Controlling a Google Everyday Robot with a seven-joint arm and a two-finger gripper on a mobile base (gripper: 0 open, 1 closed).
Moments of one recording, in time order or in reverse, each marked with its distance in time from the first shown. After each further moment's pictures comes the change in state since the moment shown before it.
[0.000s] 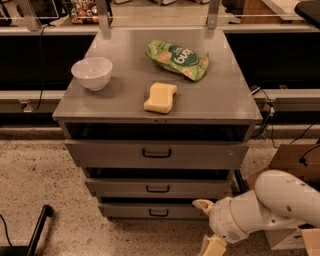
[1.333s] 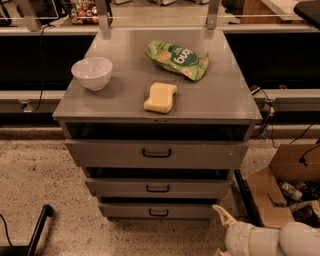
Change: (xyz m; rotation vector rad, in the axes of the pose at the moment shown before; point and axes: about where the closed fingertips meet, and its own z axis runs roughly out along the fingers) arm 0.082 -0.034 0.012 0.371 -0.128 -0.073
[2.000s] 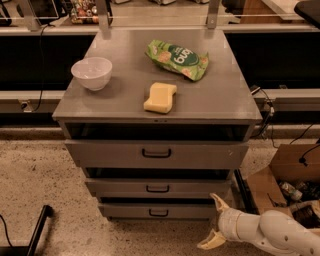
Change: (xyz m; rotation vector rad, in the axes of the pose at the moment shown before) arm 0.071 -0.077 0.084 0.083 -0.014 -0.060
